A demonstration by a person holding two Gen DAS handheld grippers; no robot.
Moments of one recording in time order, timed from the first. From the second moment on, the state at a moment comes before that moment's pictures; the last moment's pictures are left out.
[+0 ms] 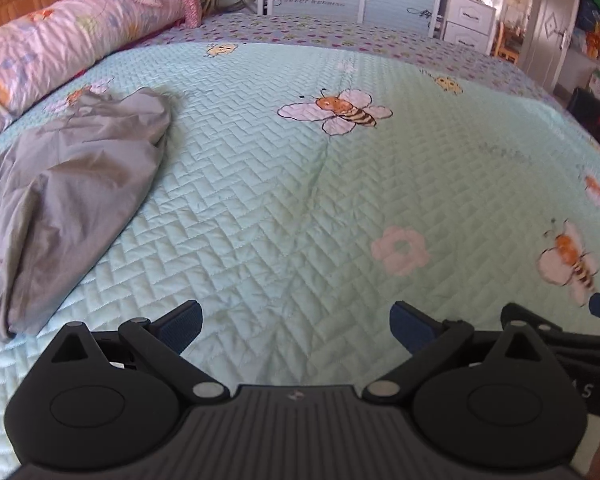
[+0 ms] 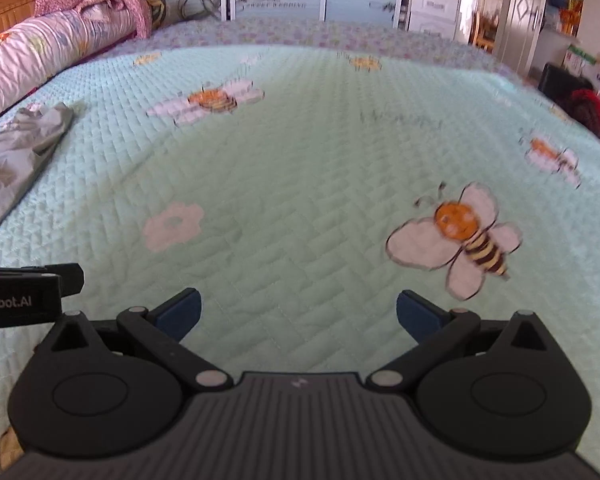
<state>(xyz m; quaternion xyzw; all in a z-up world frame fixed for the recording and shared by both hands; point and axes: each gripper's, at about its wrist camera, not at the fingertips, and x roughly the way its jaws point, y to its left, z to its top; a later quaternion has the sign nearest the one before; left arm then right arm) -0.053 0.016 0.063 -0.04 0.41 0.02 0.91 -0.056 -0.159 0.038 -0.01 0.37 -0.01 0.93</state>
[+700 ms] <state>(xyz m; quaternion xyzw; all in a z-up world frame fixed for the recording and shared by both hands) -0.196 0.048 0.190 0.00 0.36 0.06 0.93 -0.162 -0.145 0.181 -0.01 0.32 -0.02 0.95</state>
